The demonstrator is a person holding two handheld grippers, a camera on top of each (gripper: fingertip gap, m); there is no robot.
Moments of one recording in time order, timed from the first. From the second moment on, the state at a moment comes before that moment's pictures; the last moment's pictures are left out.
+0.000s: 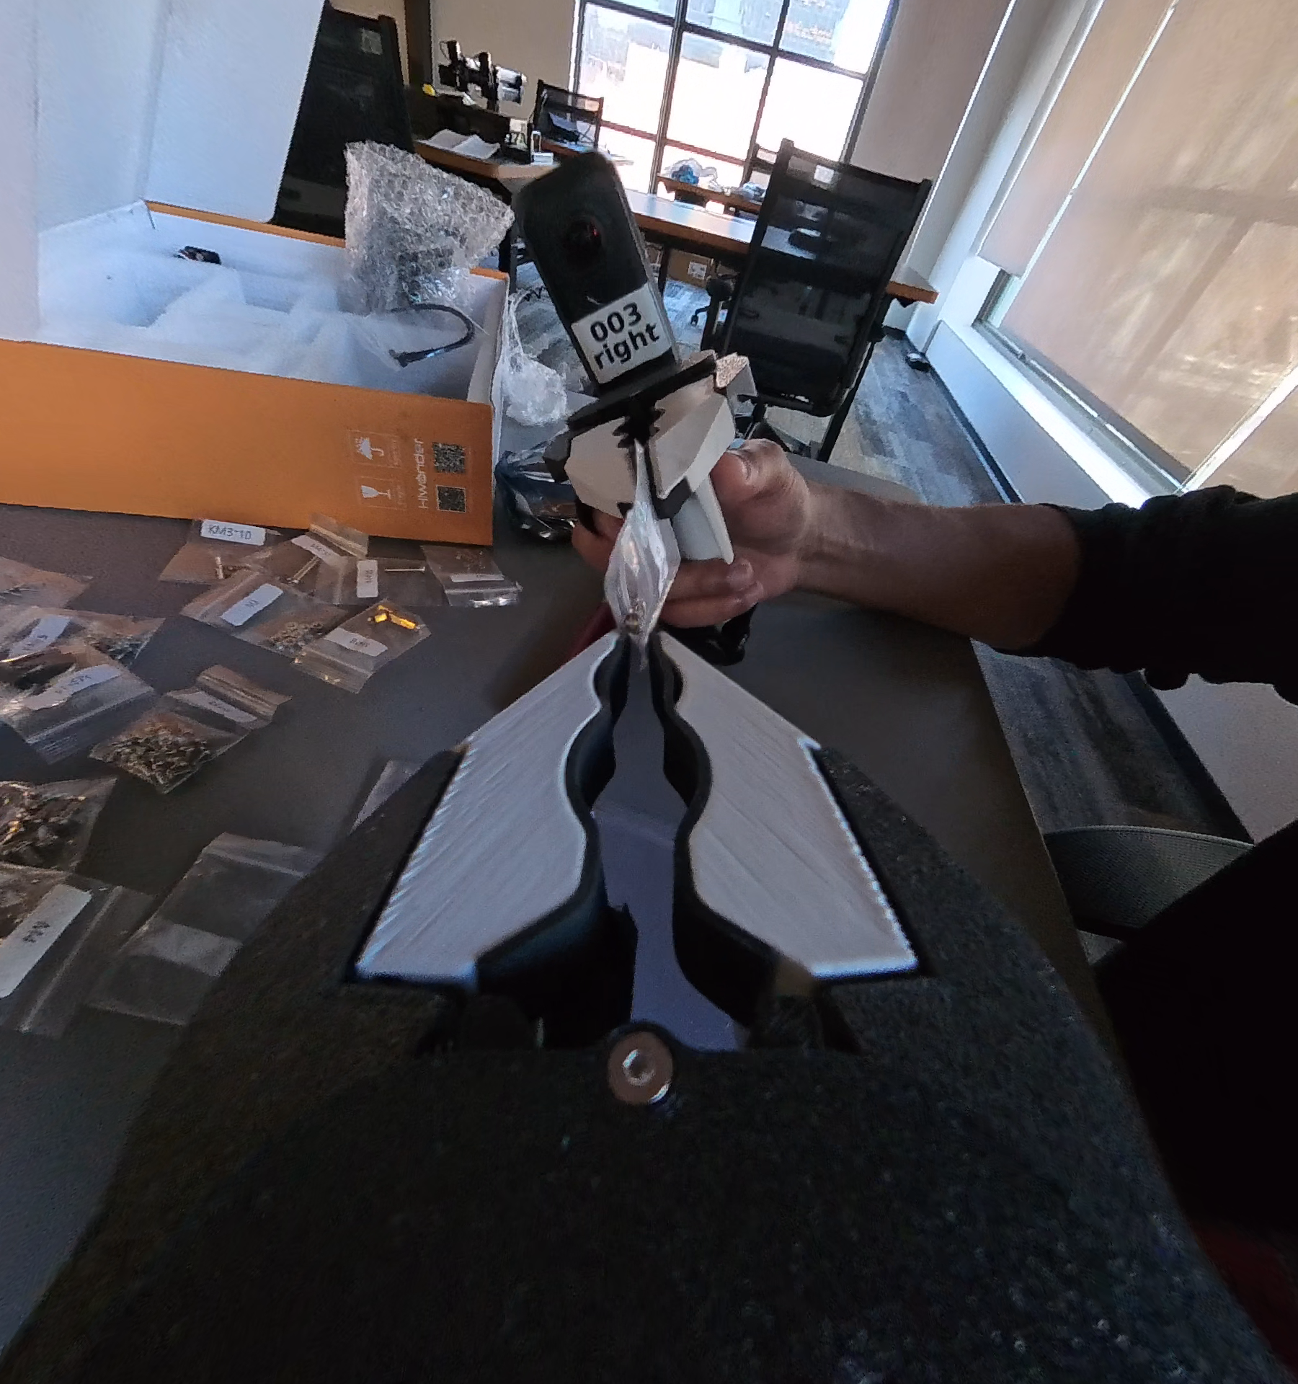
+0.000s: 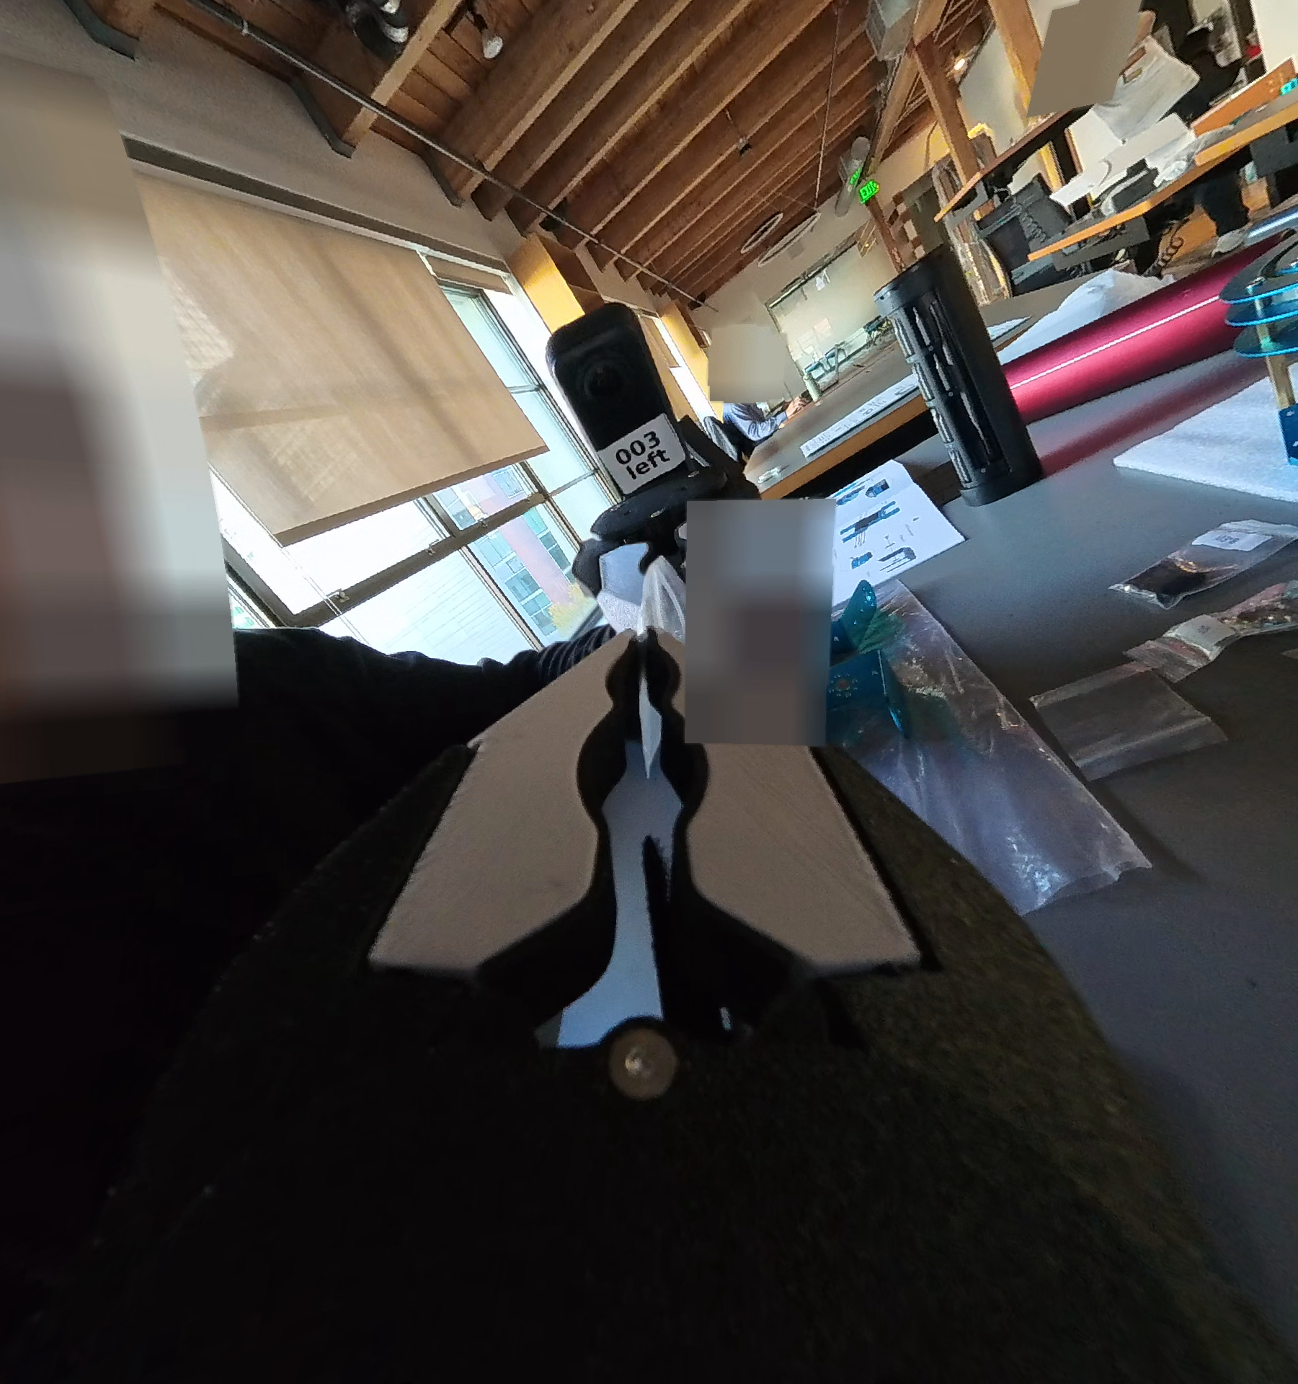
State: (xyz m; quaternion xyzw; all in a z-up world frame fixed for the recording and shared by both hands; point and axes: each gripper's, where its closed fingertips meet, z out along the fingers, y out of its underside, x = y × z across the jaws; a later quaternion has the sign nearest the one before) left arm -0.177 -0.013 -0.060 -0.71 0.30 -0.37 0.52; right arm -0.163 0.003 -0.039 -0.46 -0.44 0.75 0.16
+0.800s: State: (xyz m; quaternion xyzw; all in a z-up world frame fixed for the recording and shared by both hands) left arm -0.219 -0.043 -0.092 -0.84 0.45 -0.13 0.27; right arm -0.202 -0.034 -0.056 -0.47 -0.67 0.49 0.30
